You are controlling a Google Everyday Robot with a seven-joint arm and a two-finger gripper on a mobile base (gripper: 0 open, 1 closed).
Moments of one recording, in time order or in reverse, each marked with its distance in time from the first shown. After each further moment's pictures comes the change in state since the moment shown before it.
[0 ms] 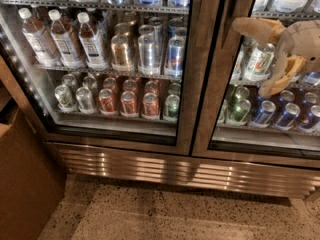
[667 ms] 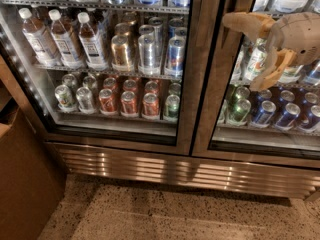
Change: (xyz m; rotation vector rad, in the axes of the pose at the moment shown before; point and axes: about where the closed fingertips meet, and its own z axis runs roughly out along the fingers) arm -0.007 -0.005 0.020 -0.041 0.027 -0.018
